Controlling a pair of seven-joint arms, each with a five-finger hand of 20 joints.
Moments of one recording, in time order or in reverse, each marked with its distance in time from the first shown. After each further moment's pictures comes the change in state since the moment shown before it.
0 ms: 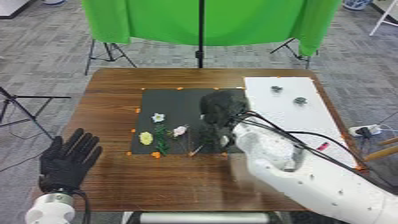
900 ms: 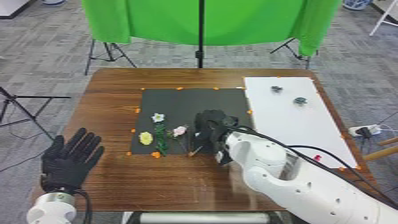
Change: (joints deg) left arm 0.2 0.3 0.1 -0.6 0.0 0.4 -0.7; right arm -4.8 -1.6 3.2 -2.7 5.2 -10.1 3.5
